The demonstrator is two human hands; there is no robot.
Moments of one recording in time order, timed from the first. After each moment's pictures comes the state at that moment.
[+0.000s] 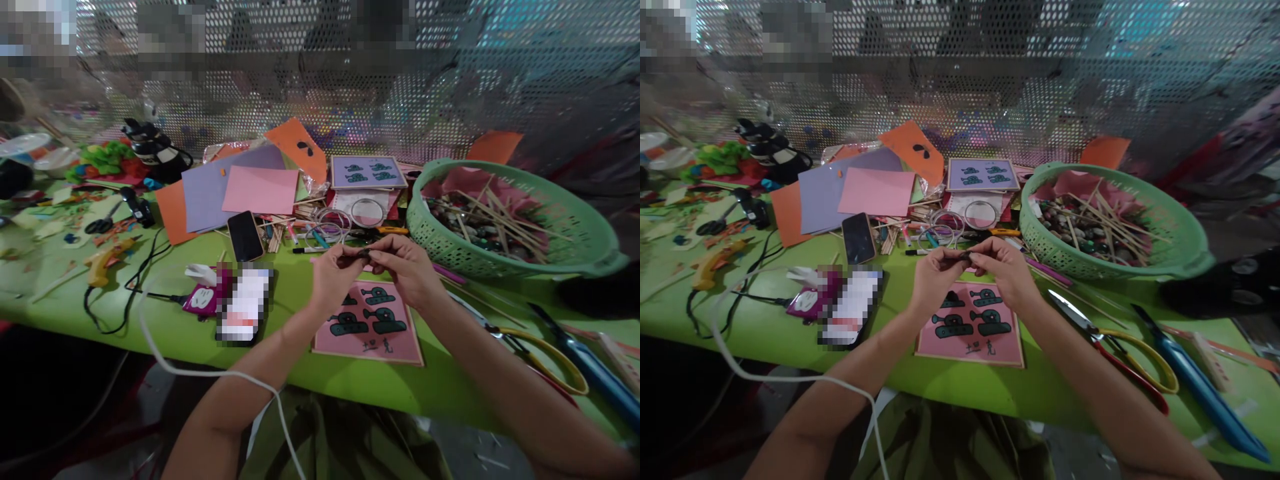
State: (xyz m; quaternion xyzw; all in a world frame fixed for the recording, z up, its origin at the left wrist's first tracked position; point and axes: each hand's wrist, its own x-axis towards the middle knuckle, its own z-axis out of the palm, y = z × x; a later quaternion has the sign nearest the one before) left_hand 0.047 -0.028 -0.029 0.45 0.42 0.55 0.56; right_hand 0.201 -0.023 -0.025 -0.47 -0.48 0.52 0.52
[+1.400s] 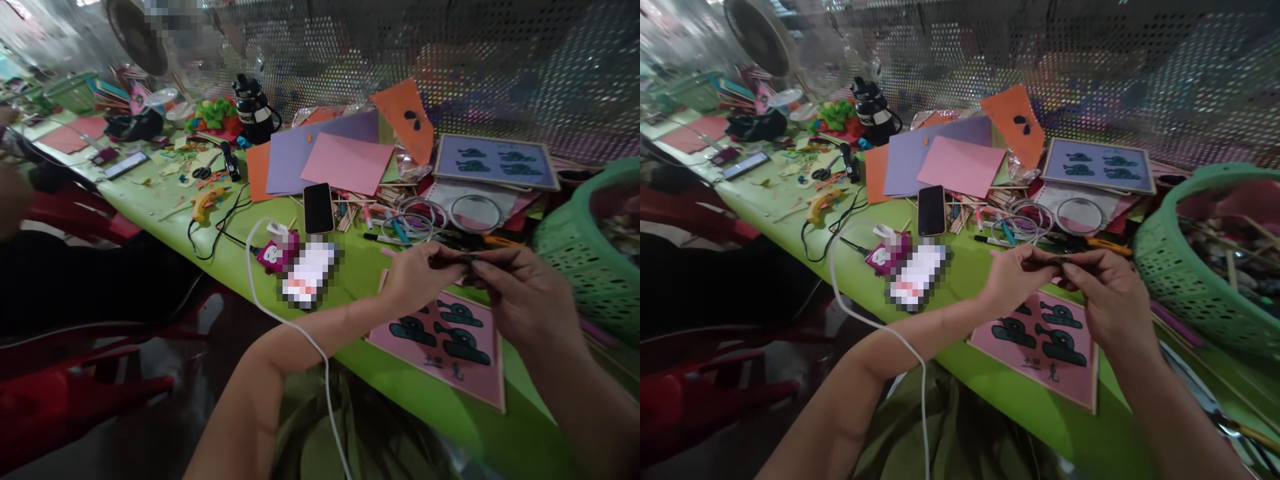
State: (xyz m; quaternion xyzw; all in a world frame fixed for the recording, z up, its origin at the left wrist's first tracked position) left_hand 0.064 -0.029 -0.063 0.46 0.42 0.54 0.57; right_hand 0.214 -0.027 -0.047 -0.52 -0.48 0.48 0.52
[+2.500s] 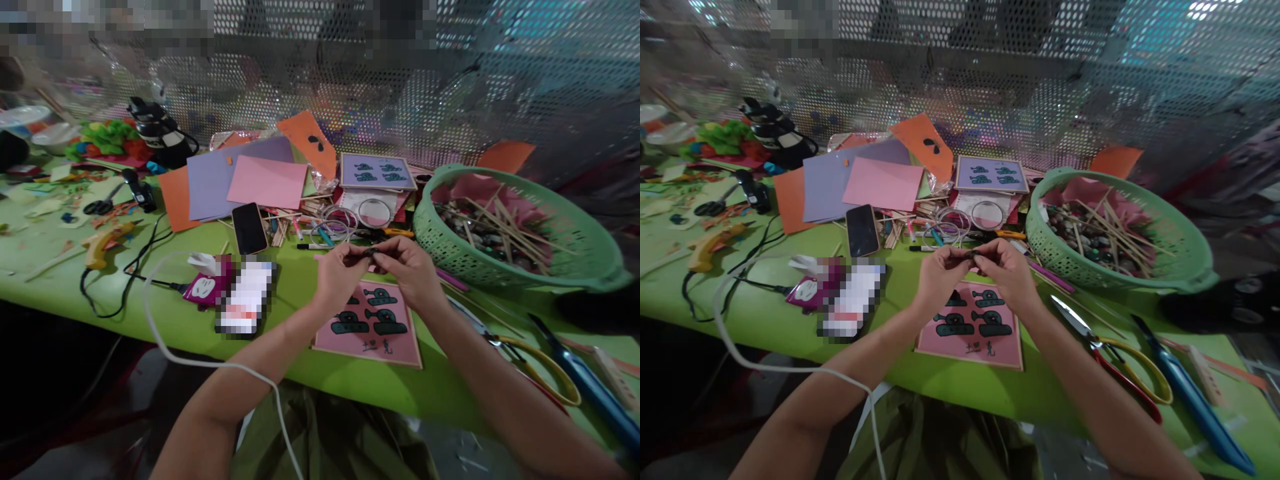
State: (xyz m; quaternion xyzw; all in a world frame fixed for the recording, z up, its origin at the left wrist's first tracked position) left_hand 0.051 -0.028 -0.032 0.43 0.43 0.56 0.56; right_hand 0.200 -0.023 -0.035 -0.49 -0.54 0.46 0.51
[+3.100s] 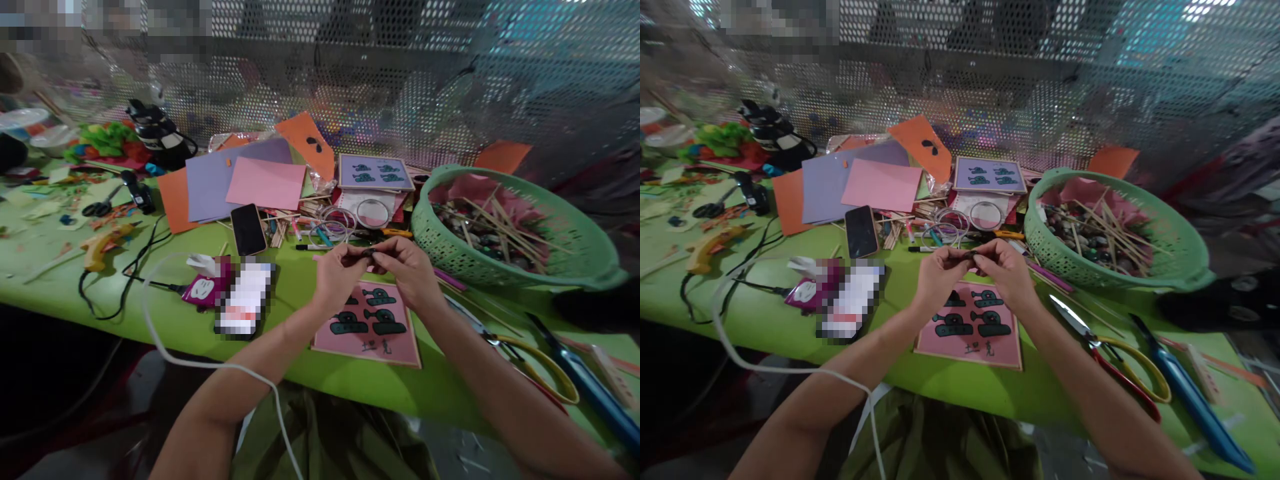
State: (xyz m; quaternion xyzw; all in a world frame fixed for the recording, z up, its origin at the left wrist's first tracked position) left_hand 0.052 -0.029 -0.032 0.41 0.42 0.57 0.58; right_hand 0.201 -0.022 -0.034 -0.49 -0.52 0.47 0.51
